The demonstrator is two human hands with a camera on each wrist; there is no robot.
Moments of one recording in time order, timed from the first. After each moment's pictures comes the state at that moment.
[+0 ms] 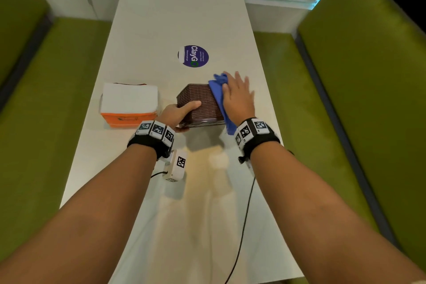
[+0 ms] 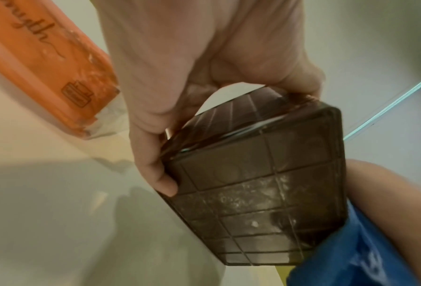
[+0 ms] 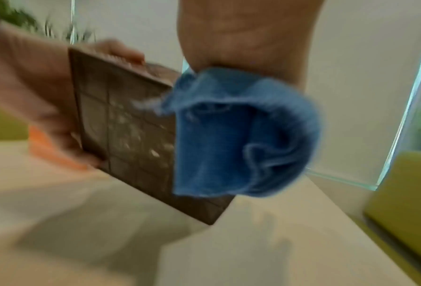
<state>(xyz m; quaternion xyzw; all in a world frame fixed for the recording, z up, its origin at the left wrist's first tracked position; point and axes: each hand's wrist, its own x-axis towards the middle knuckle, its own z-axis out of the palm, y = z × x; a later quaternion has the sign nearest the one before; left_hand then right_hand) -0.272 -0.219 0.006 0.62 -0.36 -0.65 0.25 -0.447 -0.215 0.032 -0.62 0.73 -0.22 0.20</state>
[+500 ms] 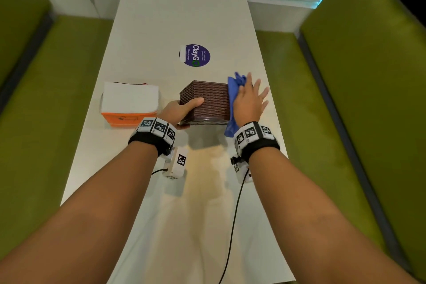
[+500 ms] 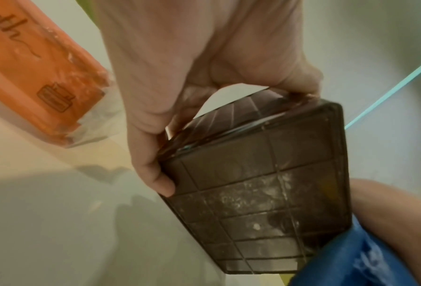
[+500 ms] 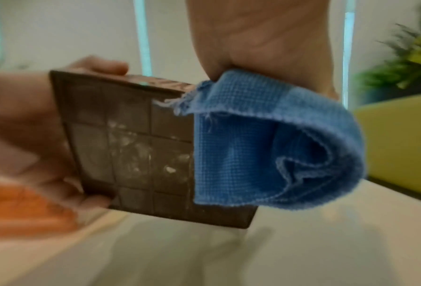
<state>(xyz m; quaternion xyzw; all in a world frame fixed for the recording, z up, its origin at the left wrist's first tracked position) -0.274 -0.224 0.011 0.61 -0.40 -0.64 0.24 -0.454 -0.215 0.021 -0.49 0.83 -0.22 0.13</state>
